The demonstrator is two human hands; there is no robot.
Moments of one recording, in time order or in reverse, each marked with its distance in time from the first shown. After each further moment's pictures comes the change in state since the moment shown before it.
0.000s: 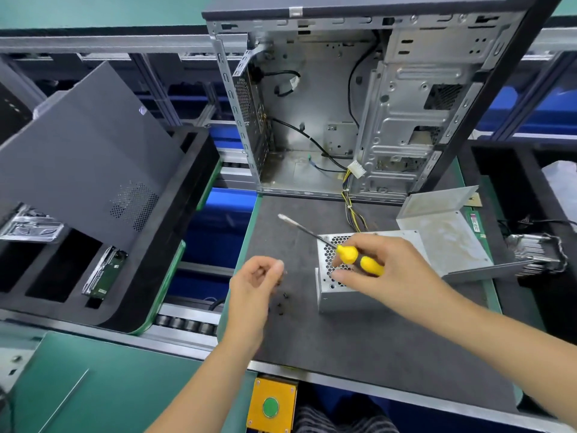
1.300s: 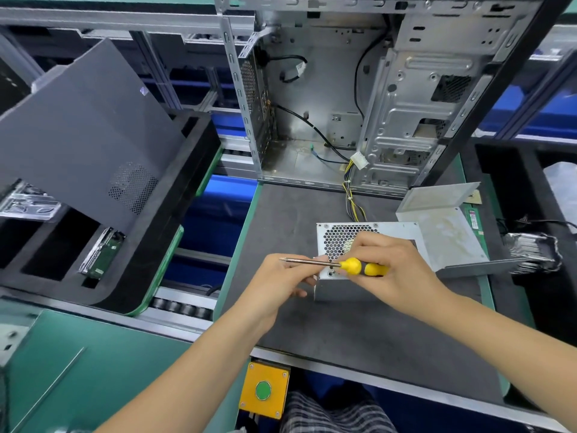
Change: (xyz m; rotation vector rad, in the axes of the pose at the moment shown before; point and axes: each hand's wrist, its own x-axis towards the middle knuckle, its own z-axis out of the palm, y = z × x) left_hand -0.011 0.044 0.029 0.042 -0.303 -0.363; right_hand -0.005 0.027 0.000 -0.271 -0.009 -0.318
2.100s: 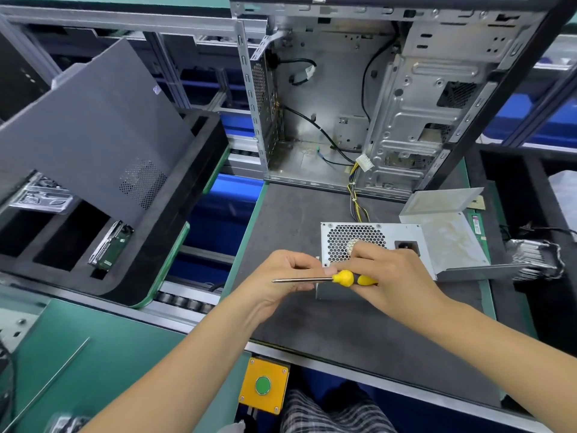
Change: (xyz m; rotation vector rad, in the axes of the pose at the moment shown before) left_hand 0.005 -0.004 -0.011 0.011 -0.243 0.031; right_hand -0.005 -0.011 0.001 -0.306 -0.065 -0.155
